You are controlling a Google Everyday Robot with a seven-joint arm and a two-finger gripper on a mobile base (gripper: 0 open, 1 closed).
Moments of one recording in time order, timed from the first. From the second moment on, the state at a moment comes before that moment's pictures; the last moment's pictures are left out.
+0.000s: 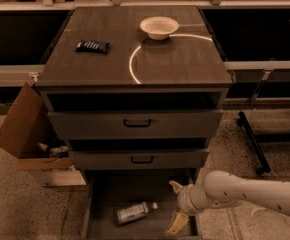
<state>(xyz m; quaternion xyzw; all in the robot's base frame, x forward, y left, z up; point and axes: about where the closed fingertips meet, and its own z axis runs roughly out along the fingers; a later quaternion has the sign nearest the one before) 0.441 -0.095 0.393 -0.61 0.73 0.20 0.24</state>
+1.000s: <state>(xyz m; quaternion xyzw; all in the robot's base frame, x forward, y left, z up) 0.453 -0.078 0.335 -0.63 0.71 0.22 0.24</state>
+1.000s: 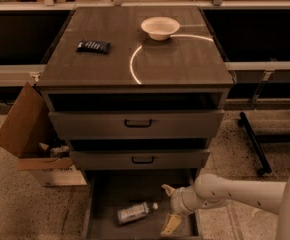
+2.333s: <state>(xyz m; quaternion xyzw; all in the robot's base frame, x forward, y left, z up) 0.474 -0.036 0.252 -0.66 0.65 0.22 0.29</state>
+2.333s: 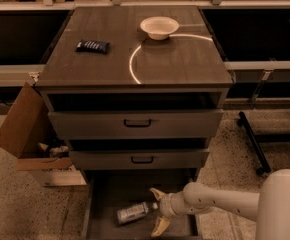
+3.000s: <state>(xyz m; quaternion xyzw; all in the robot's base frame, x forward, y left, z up) 0.499 -0.012 0.218 -0.70 0.60 0.23 0.32</state>
